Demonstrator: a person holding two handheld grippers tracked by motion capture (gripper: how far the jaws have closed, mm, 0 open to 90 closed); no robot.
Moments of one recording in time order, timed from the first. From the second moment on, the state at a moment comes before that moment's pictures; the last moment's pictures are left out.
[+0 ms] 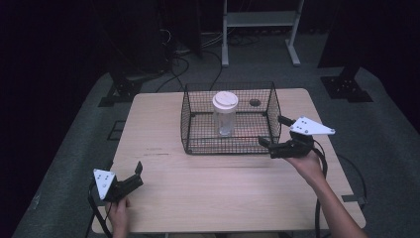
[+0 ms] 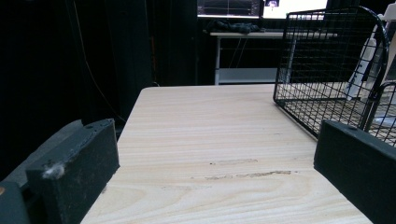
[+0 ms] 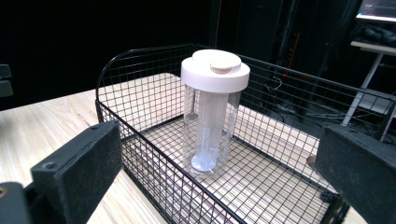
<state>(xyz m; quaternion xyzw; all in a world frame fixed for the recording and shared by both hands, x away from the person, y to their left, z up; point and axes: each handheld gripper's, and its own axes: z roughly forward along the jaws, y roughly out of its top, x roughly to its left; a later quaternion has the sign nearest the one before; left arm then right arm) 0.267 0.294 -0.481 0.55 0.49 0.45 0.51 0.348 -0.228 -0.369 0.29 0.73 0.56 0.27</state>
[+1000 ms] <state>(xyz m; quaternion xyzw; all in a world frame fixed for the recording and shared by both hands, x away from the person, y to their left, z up) 0.266 0.293 -0.481 0.55 0.49 0.45 0.50 0.312 -0.244 -0.390 0.29 0.73 0.56 0.26</state>
